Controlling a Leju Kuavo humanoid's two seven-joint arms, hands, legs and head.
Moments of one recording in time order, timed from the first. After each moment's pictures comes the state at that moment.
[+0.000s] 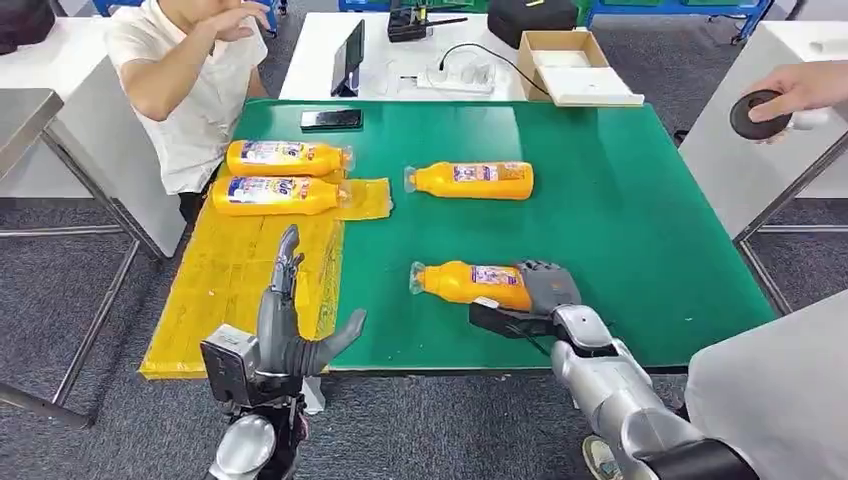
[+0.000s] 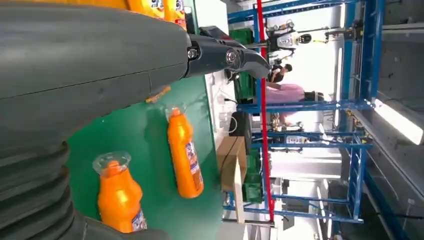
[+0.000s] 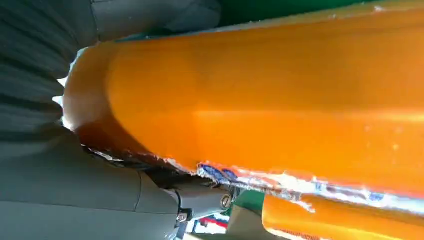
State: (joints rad) left arm -0.05 -0.17 -0.39 -1.53 -0.01 0.32 -0.39; right arm -0.58 -0.08 0.22 -0.42 1.16 -0.09 -0.01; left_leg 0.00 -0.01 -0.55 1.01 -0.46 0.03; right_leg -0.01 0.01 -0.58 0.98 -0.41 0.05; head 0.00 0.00
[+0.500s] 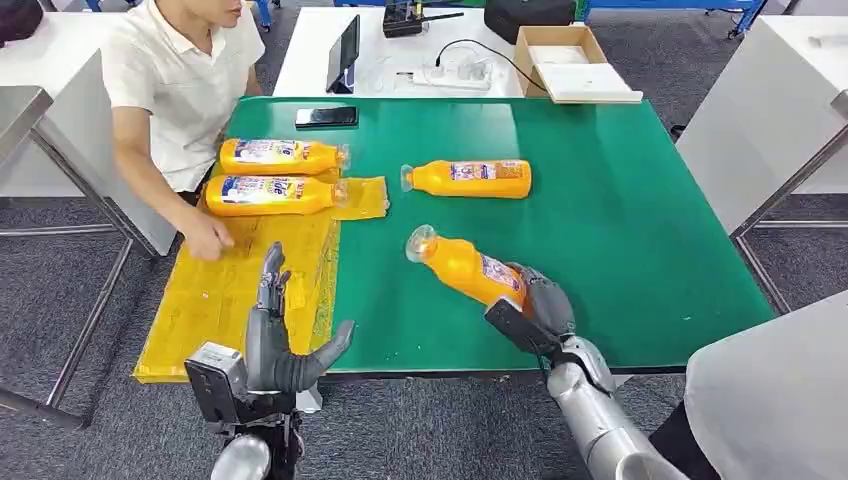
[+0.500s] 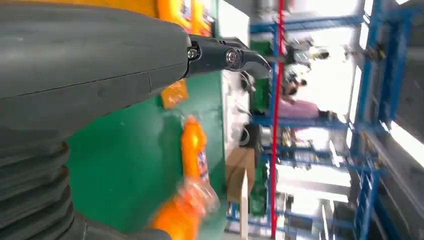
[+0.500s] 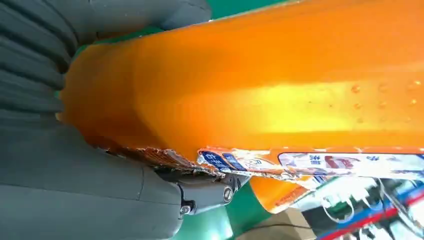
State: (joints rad) left arm 0.04 -0.17 -0.39 -1.59 0.05 0.40 -0.40; right arm -0.38 0.02 0.03 -0.63 0.61 -0.18 -0.42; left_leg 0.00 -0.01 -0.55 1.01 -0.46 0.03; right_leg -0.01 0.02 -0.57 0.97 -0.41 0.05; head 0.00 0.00
